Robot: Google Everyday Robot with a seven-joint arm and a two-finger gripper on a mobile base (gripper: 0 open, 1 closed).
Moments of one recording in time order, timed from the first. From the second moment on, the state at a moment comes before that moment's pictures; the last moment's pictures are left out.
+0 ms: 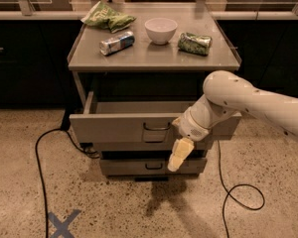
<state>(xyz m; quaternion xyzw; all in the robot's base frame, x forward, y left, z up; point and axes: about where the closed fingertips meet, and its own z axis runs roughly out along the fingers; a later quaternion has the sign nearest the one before) 0.545 -0.084 0.656 -0.62 0.74 0.19 0.16</state>
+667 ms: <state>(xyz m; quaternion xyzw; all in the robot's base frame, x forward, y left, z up) 0.568 -0.093 0.647 -0.61 0.76 0.16 0.16</state>
